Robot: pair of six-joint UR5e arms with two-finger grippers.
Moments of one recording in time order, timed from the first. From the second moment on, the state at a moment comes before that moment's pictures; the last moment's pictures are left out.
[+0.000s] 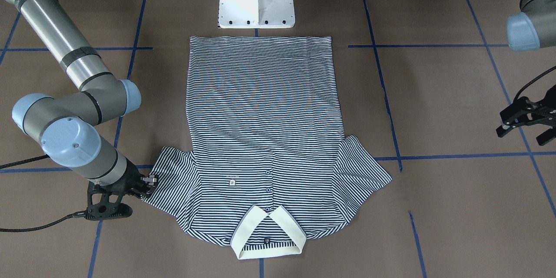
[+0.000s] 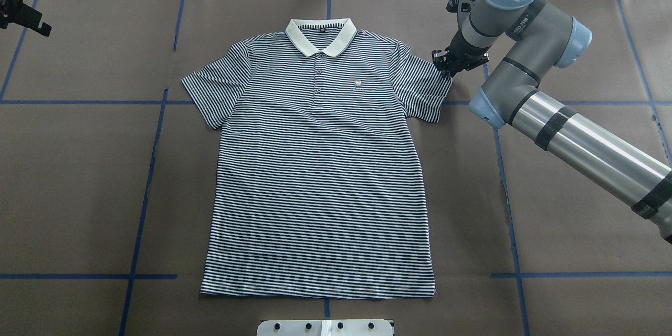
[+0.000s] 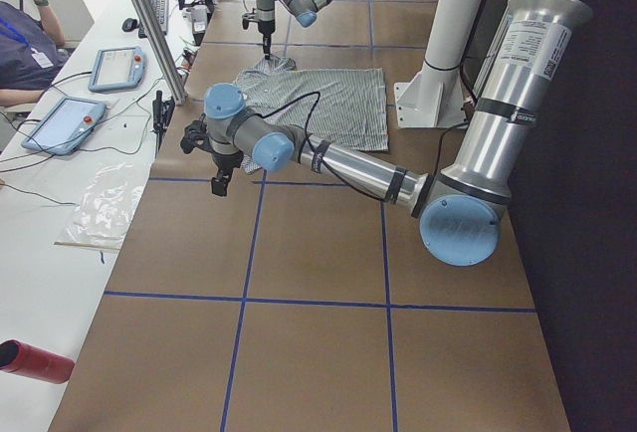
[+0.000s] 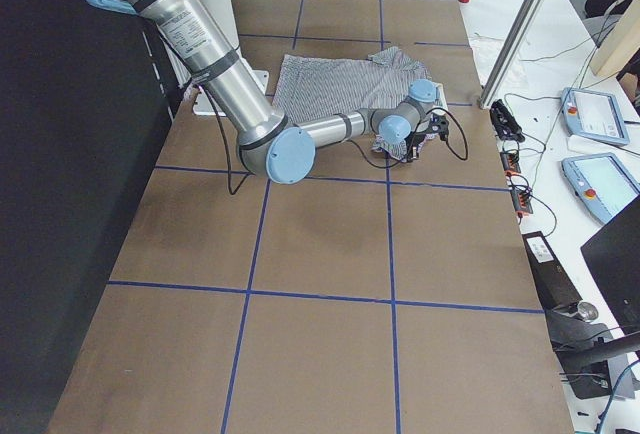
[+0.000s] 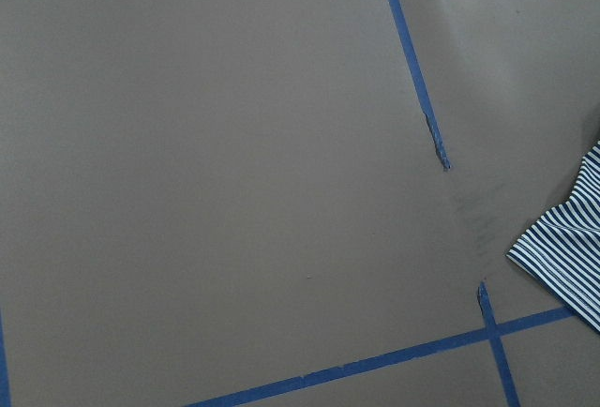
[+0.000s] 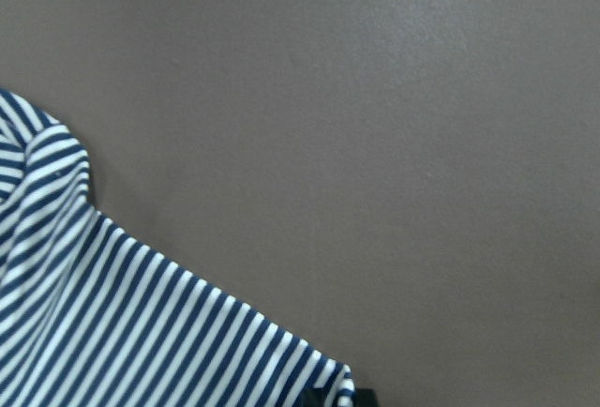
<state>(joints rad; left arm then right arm) -1.29 -1.87 -1.60 -1.83 -2.32 -0.37 0.90 -0.87 1.08 -1.10 2.11 0.87</state>
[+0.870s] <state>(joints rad) -1.29 -1.86 -1.60 -1.83 -2.32 -0.40 0.80 -0.81 1.22 -1.12 2.05 0.95</state>
